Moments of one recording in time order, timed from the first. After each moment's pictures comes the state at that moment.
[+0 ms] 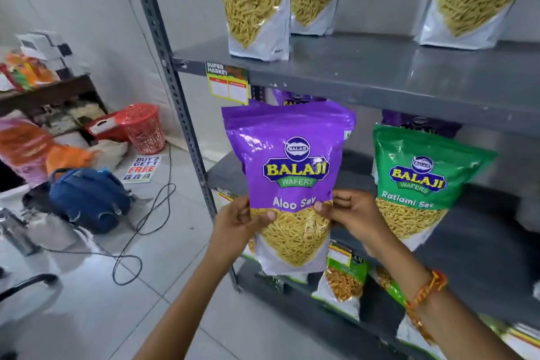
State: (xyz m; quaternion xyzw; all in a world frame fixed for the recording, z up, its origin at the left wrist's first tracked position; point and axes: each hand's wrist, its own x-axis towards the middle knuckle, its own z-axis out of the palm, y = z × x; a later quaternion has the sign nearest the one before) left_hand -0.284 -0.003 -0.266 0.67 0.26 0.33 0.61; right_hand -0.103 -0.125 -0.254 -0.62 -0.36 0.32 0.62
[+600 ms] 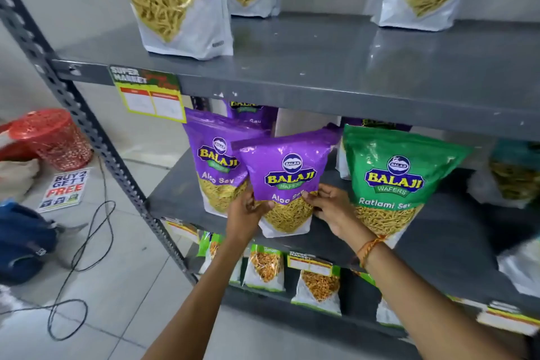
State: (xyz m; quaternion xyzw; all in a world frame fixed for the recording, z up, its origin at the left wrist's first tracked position) left_hand -0.143 0.076 -0.328 0.73 0.28 0.24 0.57; right_hand -0.007 -0.054 -0.326 -0.63 -0.13 0.32 0.69
